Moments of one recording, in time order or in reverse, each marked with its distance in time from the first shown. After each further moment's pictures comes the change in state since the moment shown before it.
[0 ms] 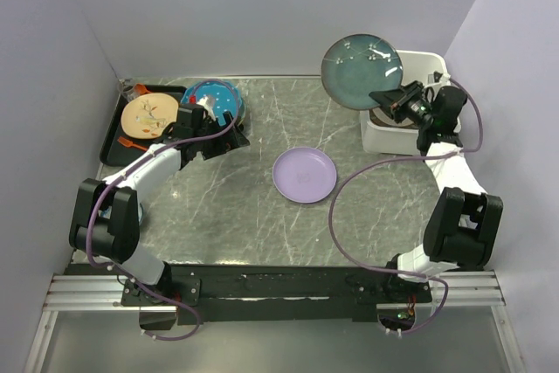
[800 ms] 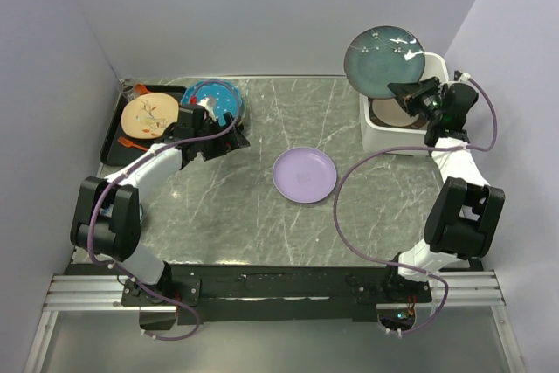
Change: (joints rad) left arm 0.000 0.014 0.000 0.000 0.000 0.000; right arm -0.070 0.070 0.058 0.031 0.151 -0.002
